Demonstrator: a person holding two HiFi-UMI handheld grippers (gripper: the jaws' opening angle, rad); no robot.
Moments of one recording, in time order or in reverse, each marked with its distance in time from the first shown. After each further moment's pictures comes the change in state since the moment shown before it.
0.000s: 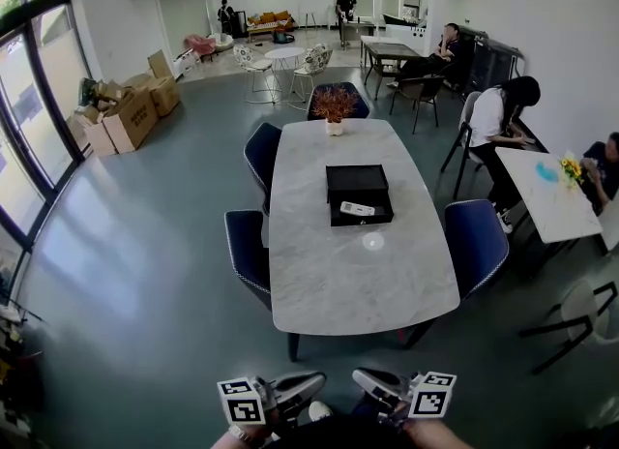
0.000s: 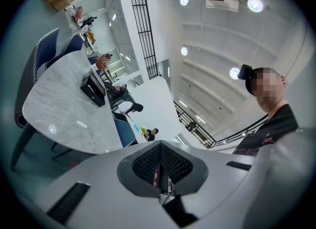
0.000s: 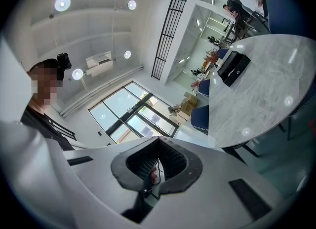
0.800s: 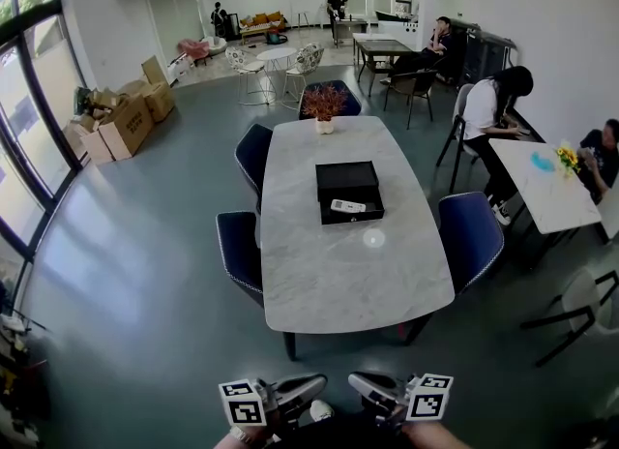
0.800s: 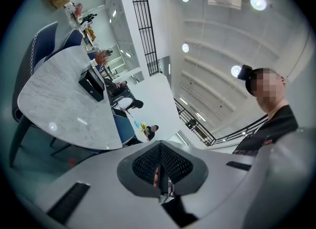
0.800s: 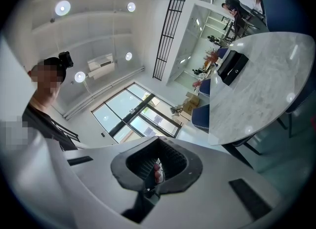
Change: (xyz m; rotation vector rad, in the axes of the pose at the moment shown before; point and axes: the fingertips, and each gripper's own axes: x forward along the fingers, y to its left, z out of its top) left arm 0.022 -0.002 -0.019 -0.006 0.036 0.002; right arm -0.022 -0.002 -0.005 0.013 -0.010 0.032
